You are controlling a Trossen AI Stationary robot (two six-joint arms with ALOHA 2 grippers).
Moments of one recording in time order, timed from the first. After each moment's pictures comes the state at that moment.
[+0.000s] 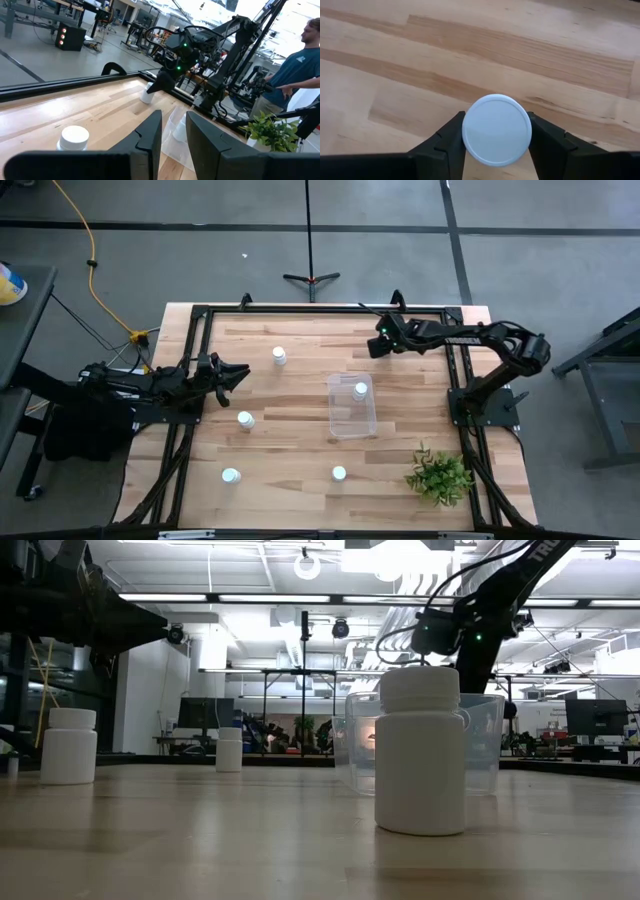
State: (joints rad) left arm -0.18 0.01 0.02 0.05 -0.57 -0.39; right arm -0.56 1.53 0.80 -0.43 0.26 0.70
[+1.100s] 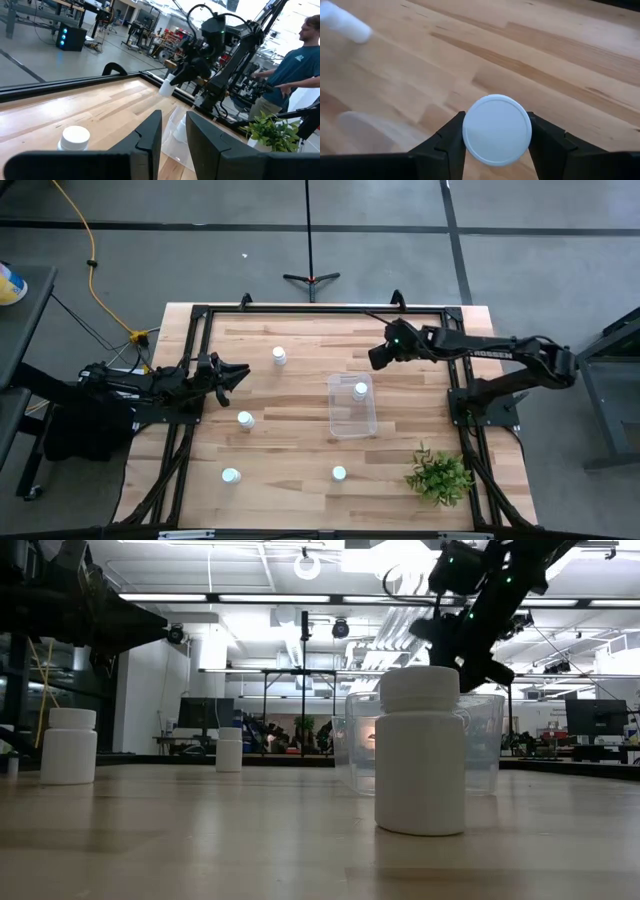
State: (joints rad) left arm -0.18 0.01 0.02 0.05 -0.57 -0.39; right arm -0.38 1.26 0.80 -0.47 0.18 0.71
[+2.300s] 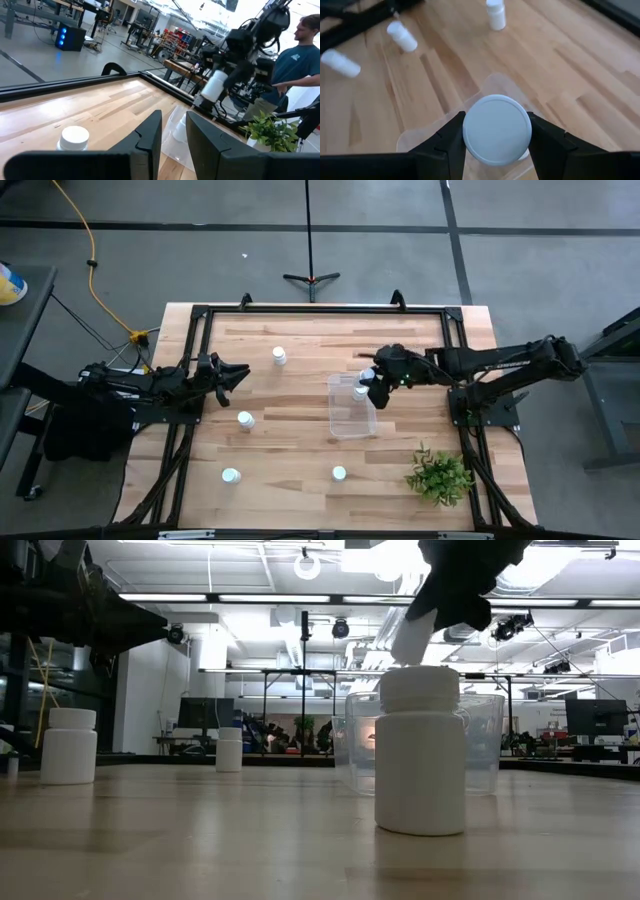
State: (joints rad) left arm -0.18 0.01 0.02 0.05 -0.57 -0.39; right arm 0.04 1.21 0.94 -0.48 0.23 0.54
